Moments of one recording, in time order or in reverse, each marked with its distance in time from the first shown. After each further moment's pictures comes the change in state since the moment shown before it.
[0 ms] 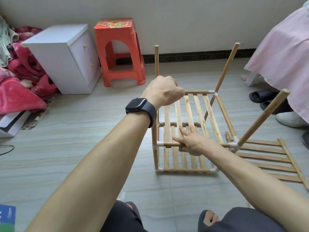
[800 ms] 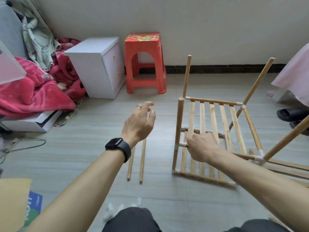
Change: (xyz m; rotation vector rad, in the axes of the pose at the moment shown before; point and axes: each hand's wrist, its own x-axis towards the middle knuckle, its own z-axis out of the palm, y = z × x) left_hand -0.067 -0.159 0.019 -0.144 0.354 -0.037; right_hand -0.034 -0.083 -0.061 -0.317 0.360 -0.002
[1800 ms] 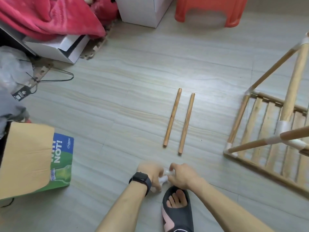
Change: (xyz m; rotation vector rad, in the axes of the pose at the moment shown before) left_hand -0.201 -0.260 0.156 0.415 -1.236 -0.493; right_hand 0.082 -0.274 0.213 0.621 -0.781 -0.210
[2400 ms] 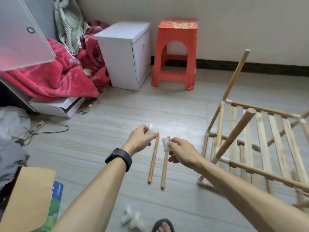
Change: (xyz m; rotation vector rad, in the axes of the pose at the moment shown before) left_hand -0.143 0.017 -0.232 -0.945 0.705 0.261; right_hand -0.183 -0.043 -0.186 0.743 0.586 -0.246
